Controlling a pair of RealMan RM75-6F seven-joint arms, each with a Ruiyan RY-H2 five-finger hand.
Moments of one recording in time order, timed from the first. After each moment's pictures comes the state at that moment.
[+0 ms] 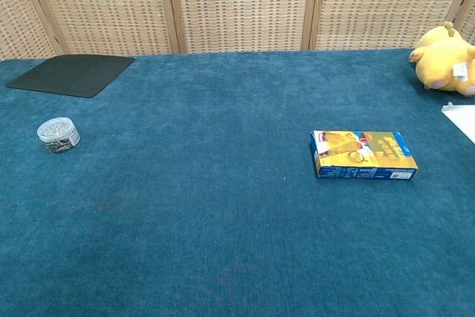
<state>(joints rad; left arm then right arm) -0.17 -1.24 -0.09 -1.66 1.37 1.45 0.27 0.12 -1.23 0.07 -1.62 -1.49 1.45 -0.03</state>
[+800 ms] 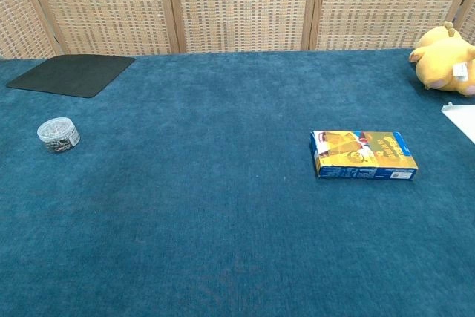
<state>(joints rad) -0.47 -1.14 -0.20 -1.59 1.05 0.91 0.27 0.14 -1.23 0.08 -1.60 -1.45 1.40 -0.01</state>
